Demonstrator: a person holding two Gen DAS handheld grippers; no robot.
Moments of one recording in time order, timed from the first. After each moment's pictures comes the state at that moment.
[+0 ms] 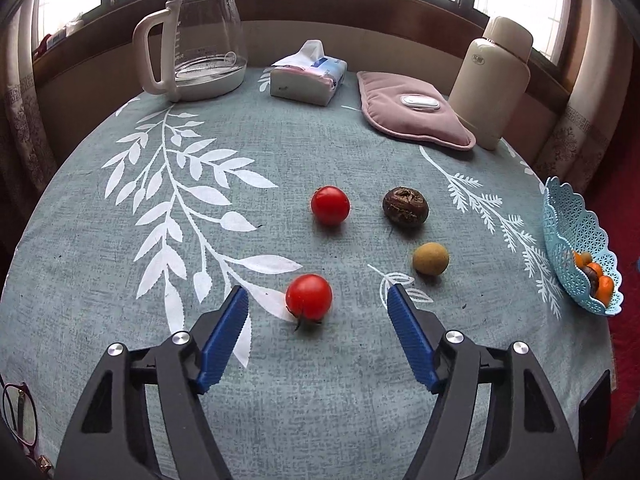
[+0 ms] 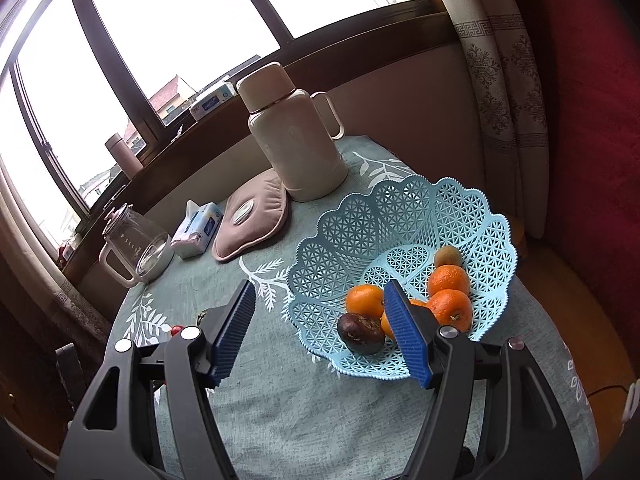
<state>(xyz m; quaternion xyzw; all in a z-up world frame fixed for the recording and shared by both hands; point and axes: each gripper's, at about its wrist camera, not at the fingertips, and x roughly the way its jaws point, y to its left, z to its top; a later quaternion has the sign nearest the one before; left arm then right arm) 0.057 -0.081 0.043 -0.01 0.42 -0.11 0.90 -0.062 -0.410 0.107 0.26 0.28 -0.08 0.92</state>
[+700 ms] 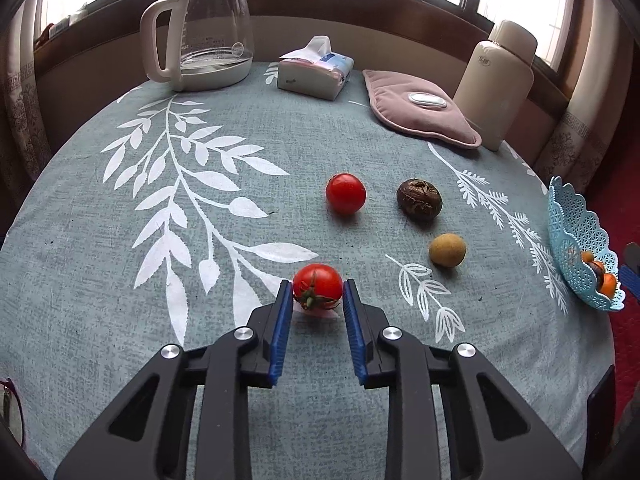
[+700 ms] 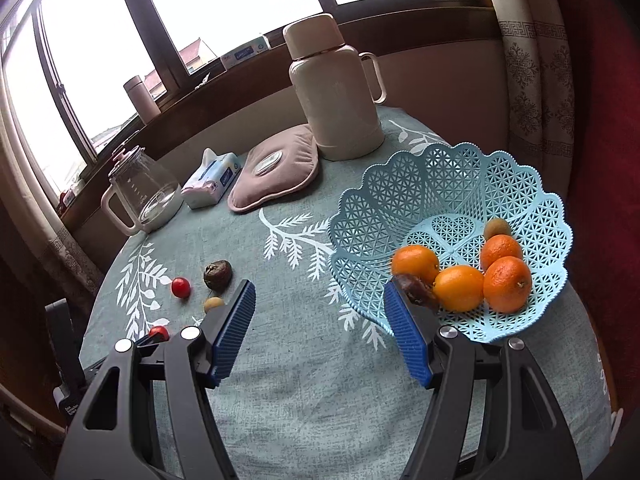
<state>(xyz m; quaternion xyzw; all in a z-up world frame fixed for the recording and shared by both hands) 0.054 -0.065 0.033 -0.02 0.40 -0.12 0.91 -0.037 -0.348 0.080 0.20 0.33 -0.03 0.92</state>
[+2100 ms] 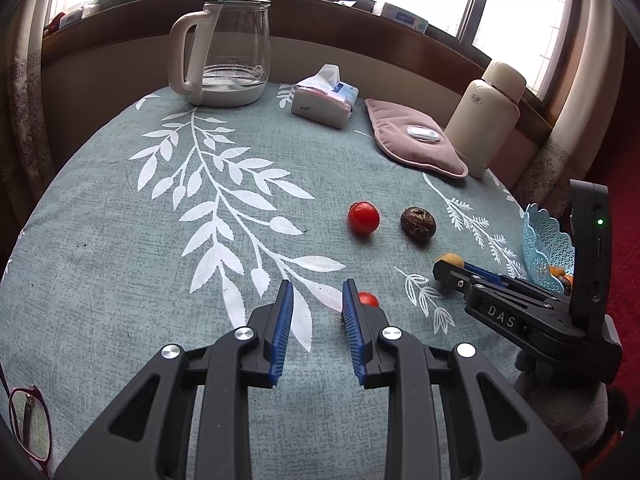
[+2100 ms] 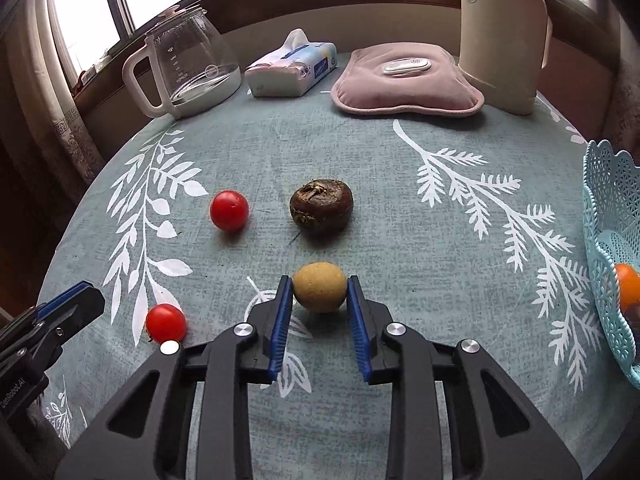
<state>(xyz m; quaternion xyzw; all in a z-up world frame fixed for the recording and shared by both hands) 0.040 -0.020 0.055 -0.07 0.39 -0.15 0.91 0.070 -0.215 0.021 0.08 0.42 0.05 0.90</state>
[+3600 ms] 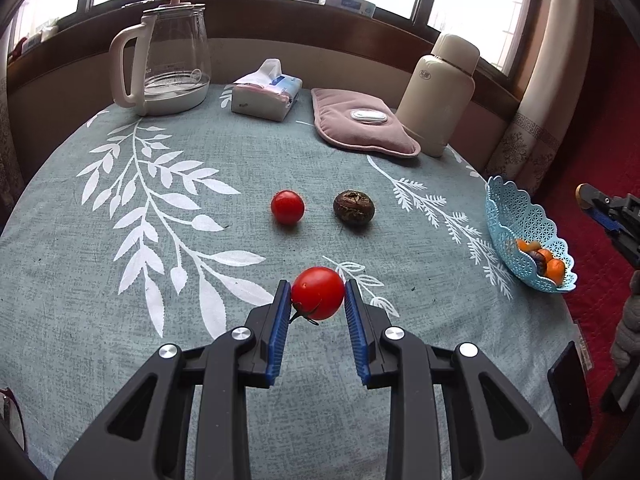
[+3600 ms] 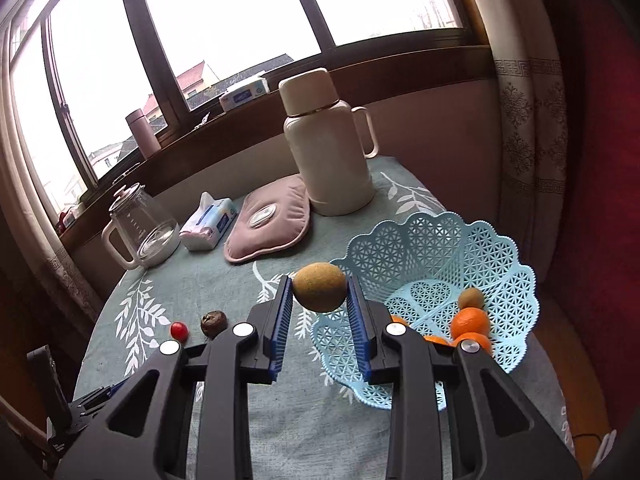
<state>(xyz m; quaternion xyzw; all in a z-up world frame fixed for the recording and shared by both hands) 0.028 -0.073 0.060 -0.03 0.38 -0.20 0.90 -0.043 -0.401 0.126 0.20 0.26 -0.07 0.94</state>
